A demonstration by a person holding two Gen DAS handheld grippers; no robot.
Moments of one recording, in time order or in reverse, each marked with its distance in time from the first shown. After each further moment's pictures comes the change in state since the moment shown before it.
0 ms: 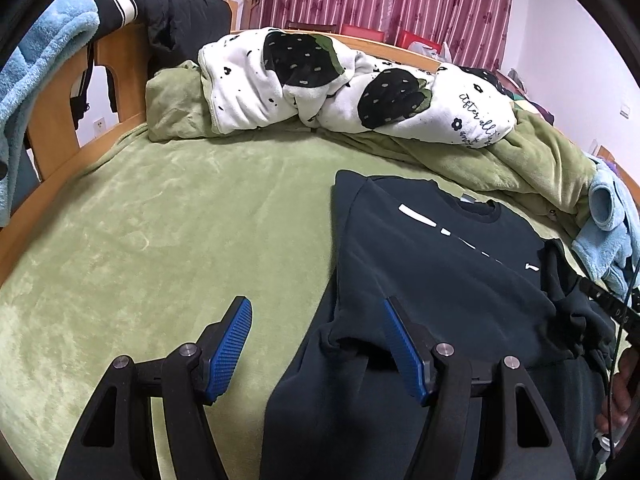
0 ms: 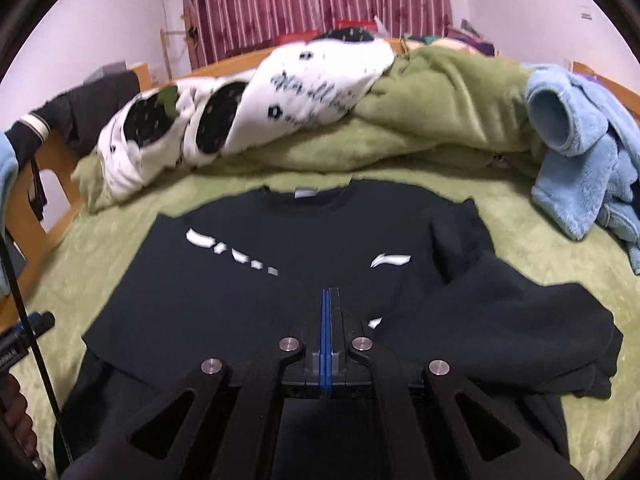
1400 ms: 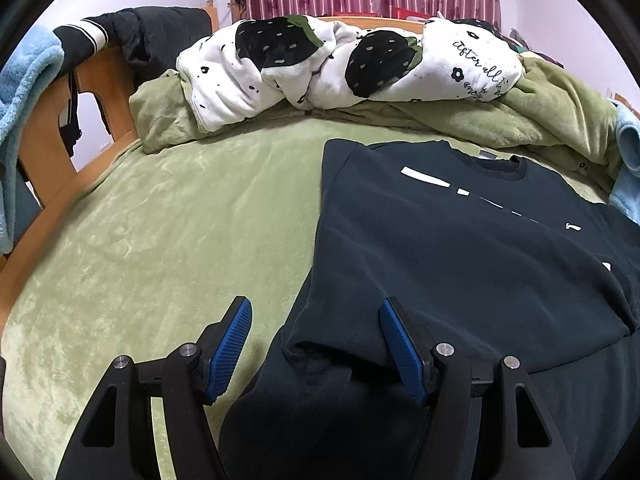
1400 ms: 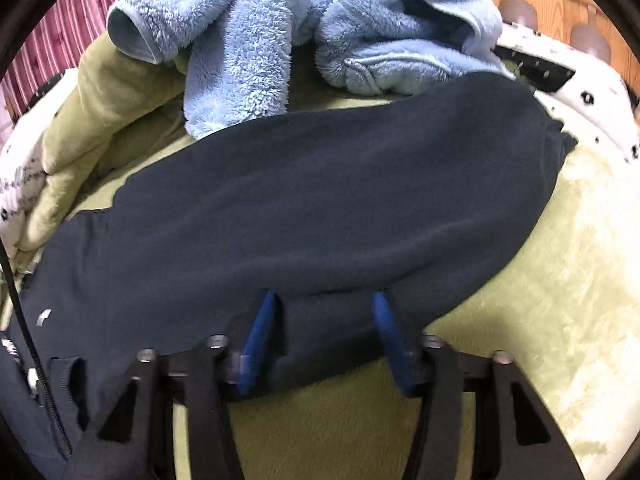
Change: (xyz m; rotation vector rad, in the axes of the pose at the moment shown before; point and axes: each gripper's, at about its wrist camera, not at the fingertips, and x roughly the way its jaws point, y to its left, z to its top) left arm 0.050 -0.047 -0.020 0.127 0.004 0.146; right arm 0.027 -0.370 -0.049 0.446 0.049 -0.427
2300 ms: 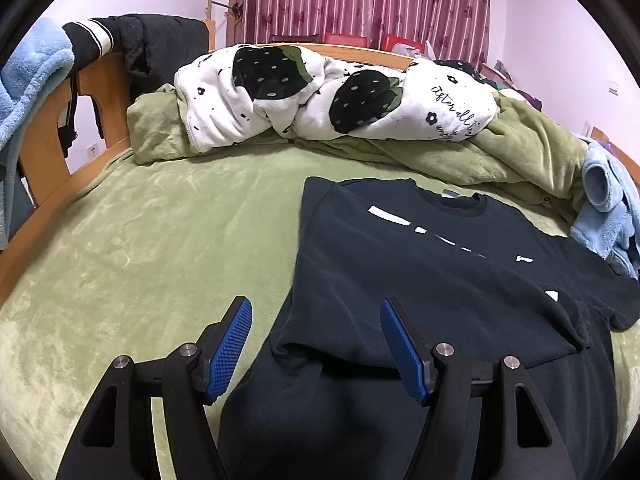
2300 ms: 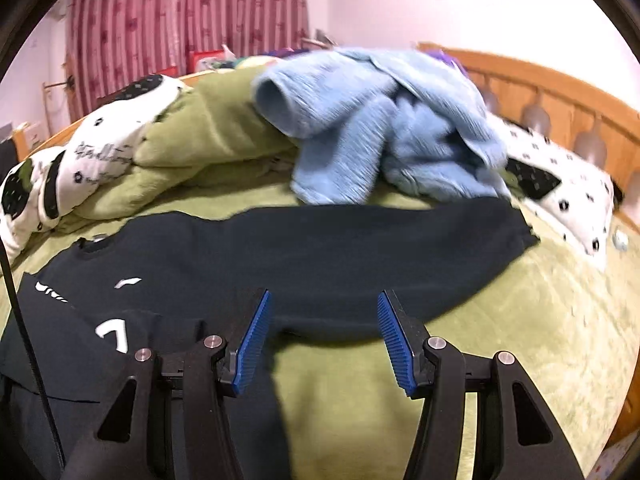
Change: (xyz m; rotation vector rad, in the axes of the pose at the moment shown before) left arm -0.047 0.012 0.012 -0.059 -0.056 -0.112; right arm -0.149 0.052 -0.028 -0.170 -0.190 0.054
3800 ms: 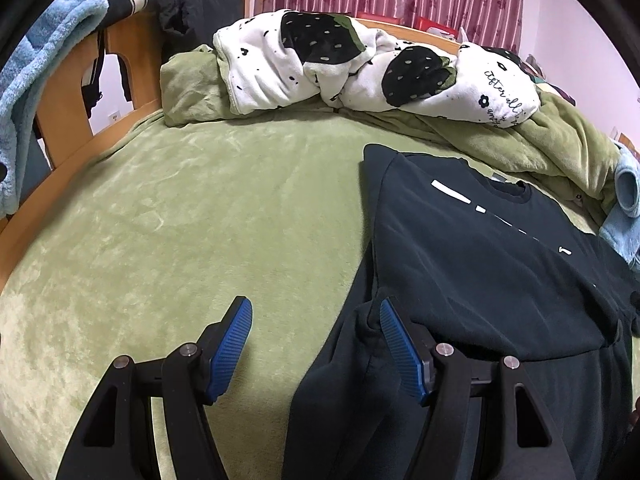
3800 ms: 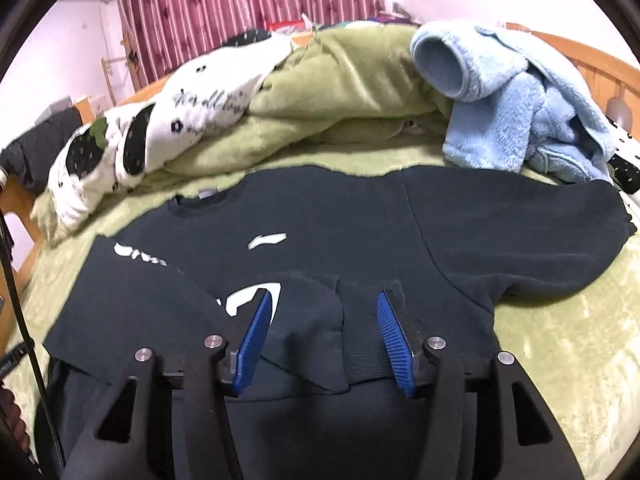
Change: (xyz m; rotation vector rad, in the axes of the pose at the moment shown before) left arm 0.024 0.053 -0.015 -0.054 0.082 0.056; right arm 0.005 0.160 -0.037 -0.119 0.106 0.250
